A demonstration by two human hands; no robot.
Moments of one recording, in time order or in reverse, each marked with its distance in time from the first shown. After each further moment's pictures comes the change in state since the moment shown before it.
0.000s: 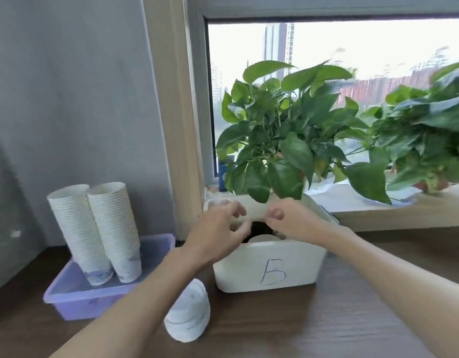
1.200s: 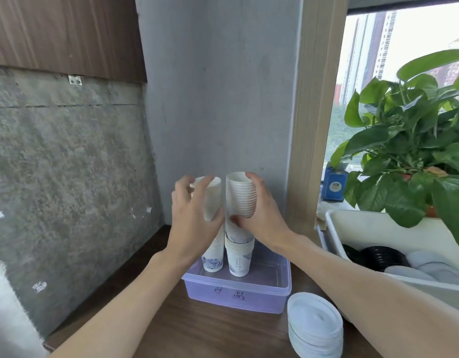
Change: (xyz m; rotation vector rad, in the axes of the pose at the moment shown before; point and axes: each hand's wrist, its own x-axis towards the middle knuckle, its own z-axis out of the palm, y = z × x) left_hand -0.088 -0.177 -0.145 0.144 0.625 -0.228; right_hand 0.093 -0.223 0.179 0.564 0.115 -0.456
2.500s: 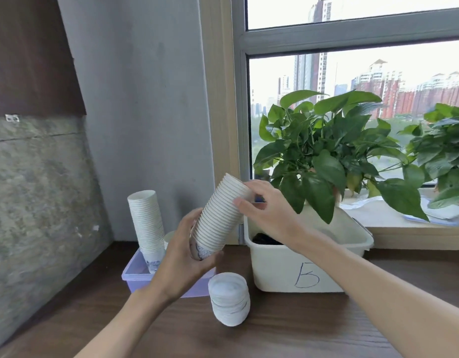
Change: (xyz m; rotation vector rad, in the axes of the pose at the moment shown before) left_hand -0.086 0.113 0.020 -0.419 -0.311 0.102; right_hand -0.111 -0.073 -0.182 0.066 0.064 0.069
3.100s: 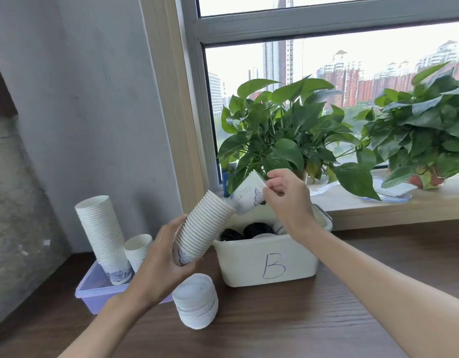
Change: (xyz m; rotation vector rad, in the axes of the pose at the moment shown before) left_hand 0.012 -0.004 0.034 0.080 -0.133 0.011; right_hand -0.015 0.055 -0.076 -0.126 0.507 0.094
